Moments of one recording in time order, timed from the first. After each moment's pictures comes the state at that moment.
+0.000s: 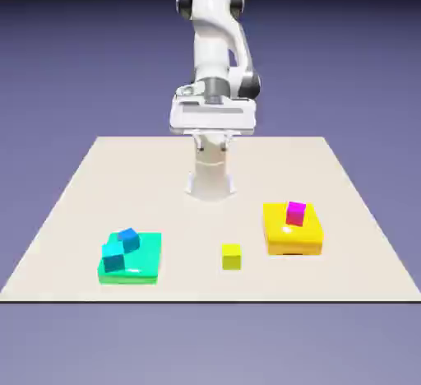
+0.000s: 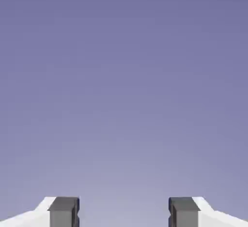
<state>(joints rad) 0.01 -0.53 0.01 -2.80 0.00 3.02 0.75</state>
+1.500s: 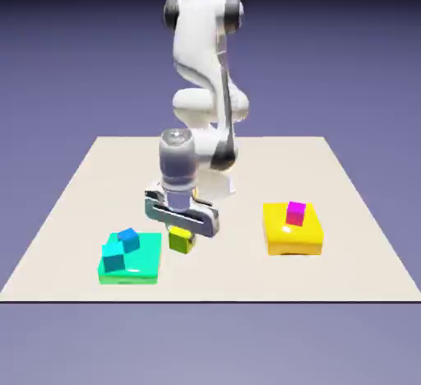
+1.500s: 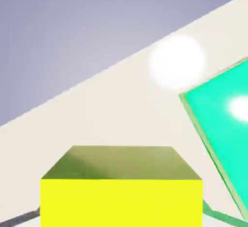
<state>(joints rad) -0.25 0.15 -0.04 -2.35 0.03 2.47 1.22</state>
